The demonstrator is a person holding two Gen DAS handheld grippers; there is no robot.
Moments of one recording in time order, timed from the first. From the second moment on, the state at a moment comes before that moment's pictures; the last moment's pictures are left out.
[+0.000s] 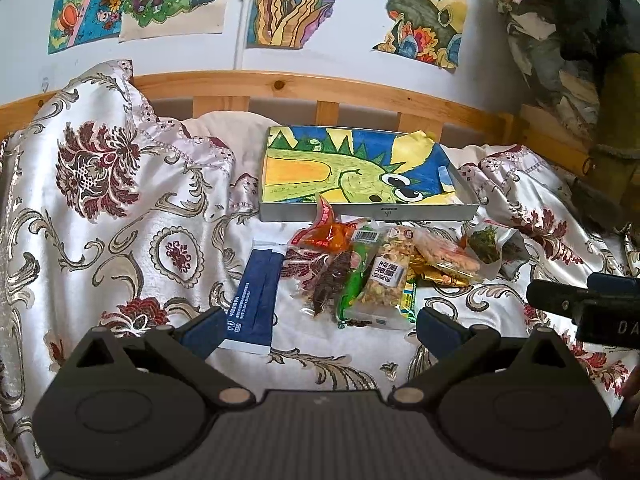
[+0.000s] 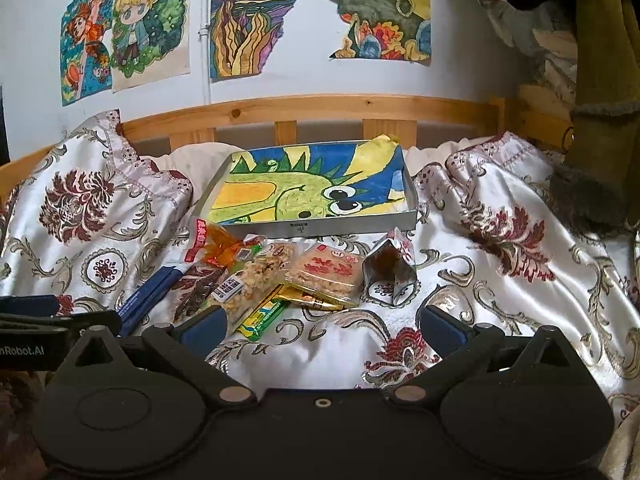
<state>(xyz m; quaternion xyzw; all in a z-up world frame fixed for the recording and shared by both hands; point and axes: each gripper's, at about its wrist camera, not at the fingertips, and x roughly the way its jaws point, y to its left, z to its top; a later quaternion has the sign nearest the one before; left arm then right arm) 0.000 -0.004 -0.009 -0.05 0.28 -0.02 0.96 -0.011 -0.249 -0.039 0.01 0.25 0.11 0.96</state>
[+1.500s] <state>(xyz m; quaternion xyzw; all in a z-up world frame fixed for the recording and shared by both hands) 0.091 0.021 -0.021 -0.01 0.37 0.00 0.93 0.083 -0.203 -0.048 -0.05 0.31 0.29 0.90</state>
